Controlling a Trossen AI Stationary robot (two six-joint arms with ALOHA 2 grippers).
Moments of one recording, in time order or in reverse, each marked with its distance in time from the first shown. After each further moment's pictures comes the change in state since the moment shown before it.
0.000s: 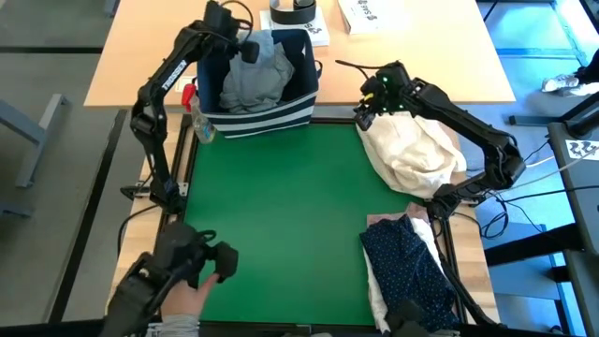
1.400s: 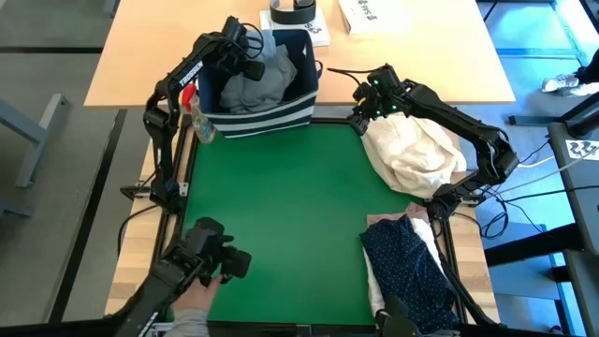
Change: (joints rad) left arm -0.019 0.156 -0.003 -0.145 -0.059 0.037; right arm 0.001 0.071 0.000 -0.008 -0.103 -0.025
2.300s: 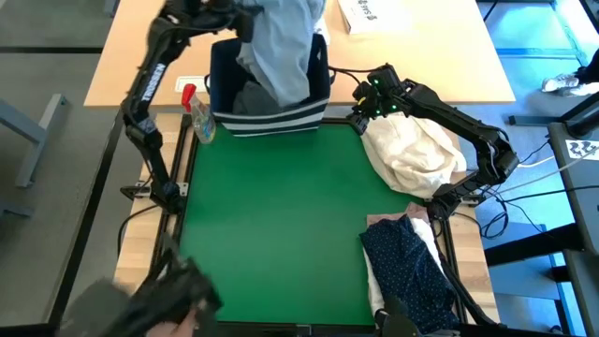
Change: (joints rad) left arm -0.091 -0.242 0.328 0.276 0.351 0.014; right arm 0.000 -0.001 0.000 0.017 0.000 -0.003
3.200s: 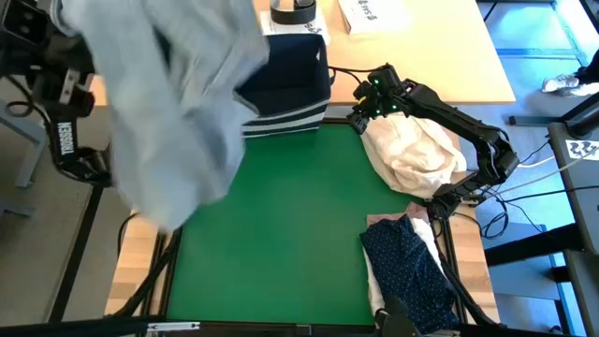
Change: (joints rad) left arm -0.412 -0.477 0.004 0.610 0.379 -0.214; right arm 0.000 0.000 0.000 0.000 0.011 0.028
